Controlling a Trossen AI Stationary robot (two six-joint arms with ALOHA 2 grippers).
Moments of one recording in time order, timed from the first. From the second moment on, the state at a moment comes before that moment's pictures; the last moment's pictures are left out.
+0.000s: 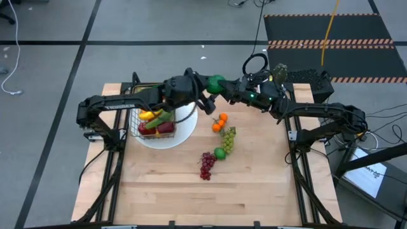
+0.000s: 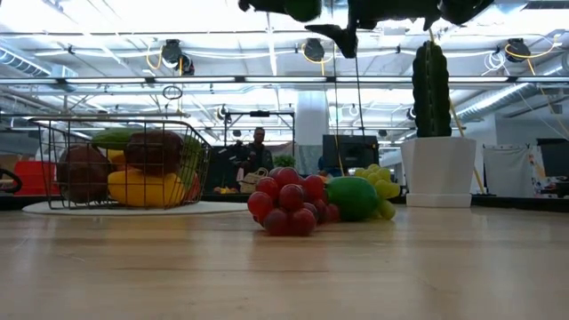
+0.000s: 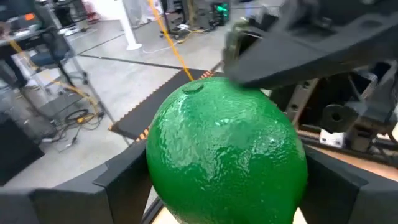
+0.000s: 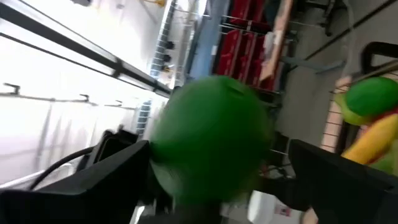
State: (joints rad) left arm 0.13 1.62 1.61 -0.24 -0.42 0.05; right arm -0.30 1.28 0.87 0.59 0.02 1.38
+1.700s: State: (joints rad) left arm -0.04 1.17 1.61 -0.37 0.04 -1.01; right arm 0.40 1.18 0.86 0.48 0.68 0.97
